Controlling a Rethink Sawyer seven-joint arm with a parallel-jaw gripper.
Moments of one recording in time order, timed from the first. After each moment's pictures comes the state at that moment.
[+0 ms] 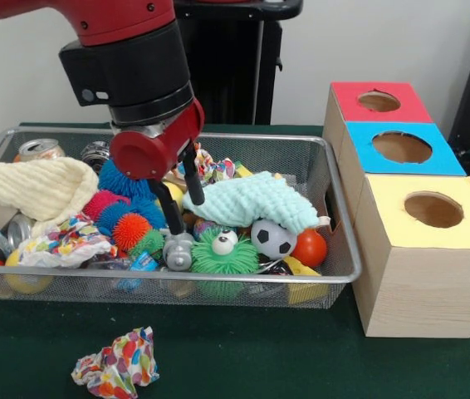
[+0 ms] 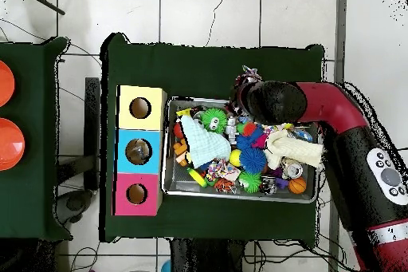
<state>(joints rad) -0.90 -0.49 0.88 1.45 -0.59 0.87 0.54</state>
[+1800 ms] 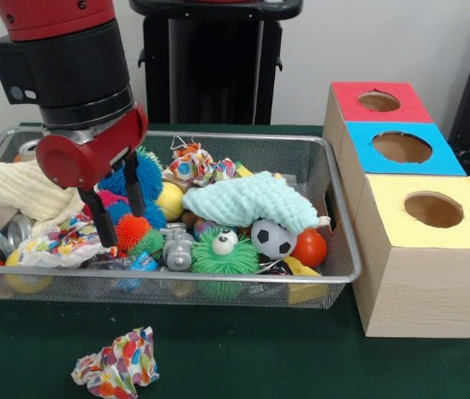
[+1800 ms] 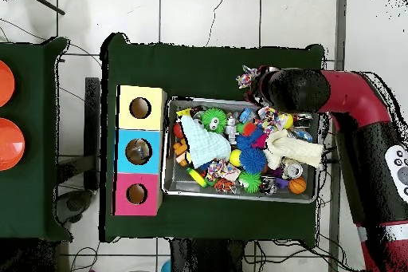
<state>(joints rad) -0.91 -0.47 0.89 1.32 -0.66 0.97 0.52</state>
